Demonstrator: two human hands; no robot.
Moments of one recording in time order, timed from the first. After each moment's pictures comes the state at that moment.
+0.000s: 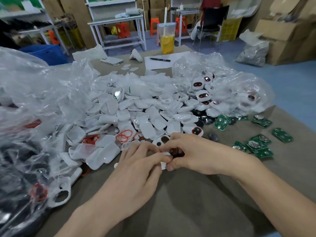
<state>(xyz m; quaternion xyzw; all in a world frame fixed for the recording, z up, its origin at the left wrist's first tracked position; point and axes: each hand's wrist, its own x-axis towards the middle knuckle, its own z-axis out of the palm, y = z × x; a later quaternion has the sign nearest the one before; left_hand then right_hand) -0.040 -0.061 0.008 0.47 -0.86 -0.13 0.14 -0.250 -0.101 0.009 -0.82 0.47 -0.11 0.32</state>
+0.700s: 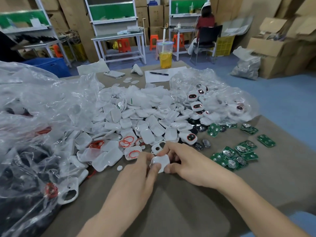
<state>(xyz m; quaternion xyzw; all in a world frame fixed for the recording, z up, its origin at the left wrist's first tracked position) -0.042 -0.038 0.003 0.58 -0.75 -0.23 0.21 -0.242 -0.070 -0.001 -0.74 0.51 -0.24 0.37</state>
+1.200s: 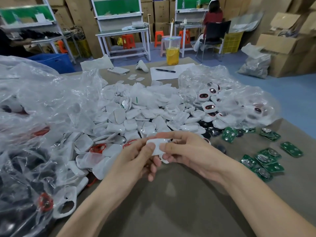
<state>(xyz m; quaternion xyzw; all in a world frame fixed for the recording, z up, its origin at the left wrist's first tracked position) -0.034 -0.096 0.007 0.41 -0.54 -0.61 0.42 -0.221 -0.106 0.022 -0.47 0.37 -0.42 0.68</state>
